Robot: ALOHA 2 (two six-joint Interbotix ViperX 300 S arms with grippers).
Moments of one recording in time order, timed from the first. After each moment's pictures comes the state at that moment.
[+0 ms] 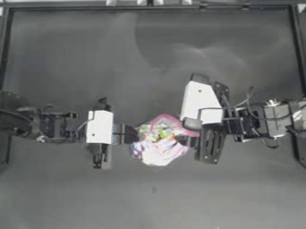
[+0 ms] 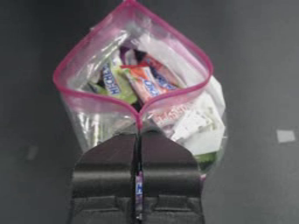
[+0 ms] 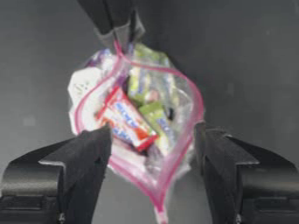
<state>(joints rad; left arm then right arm) 0.06 -0.02 0.83 -0.07 -0.35 0.22 0.05 -0.19 0.53 -0.40 0.61 0.57</state>
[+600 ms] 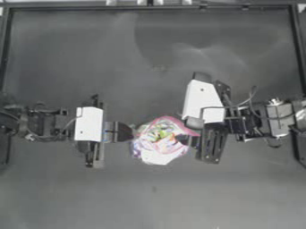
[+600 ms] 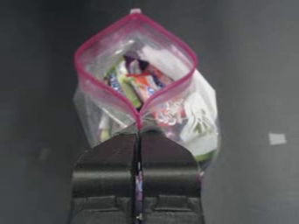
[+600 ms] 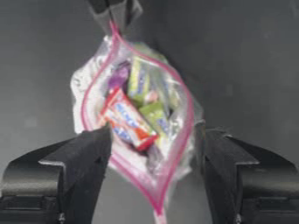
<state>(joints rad) 0.06 -0.11 0.88 -0.07 -0.34 0.22 0.06 -0.21 0.53 -0.40 0.61 0.57</state>
